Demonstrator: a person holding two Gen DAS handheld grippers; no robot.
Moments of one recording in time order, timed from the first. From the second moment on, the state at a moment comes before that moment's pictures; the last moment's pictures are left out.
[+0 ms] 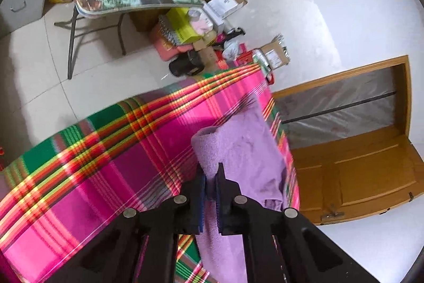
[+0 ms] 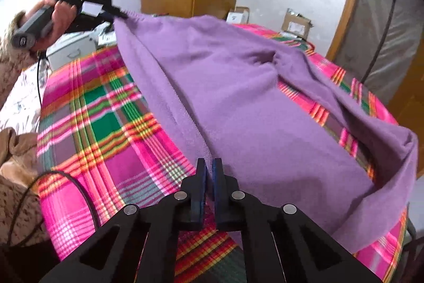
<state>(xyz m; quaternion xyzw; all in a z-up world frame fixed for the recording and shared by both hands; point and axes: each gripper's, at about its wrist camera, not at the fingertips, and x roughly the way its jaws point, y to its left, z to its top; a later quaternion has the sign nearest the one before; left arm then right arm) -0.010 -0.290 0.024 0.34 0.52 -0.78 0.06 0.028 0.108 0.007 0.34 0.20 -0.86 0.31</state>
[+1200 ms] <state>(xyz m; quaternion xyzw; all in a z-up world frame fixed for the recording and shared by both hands) 0.070 -0.275 -0.029 0.38 0.49 -0.78 0.09 0.003 0.088 0.068 0.43 0.19 -0.76 0.45</state>
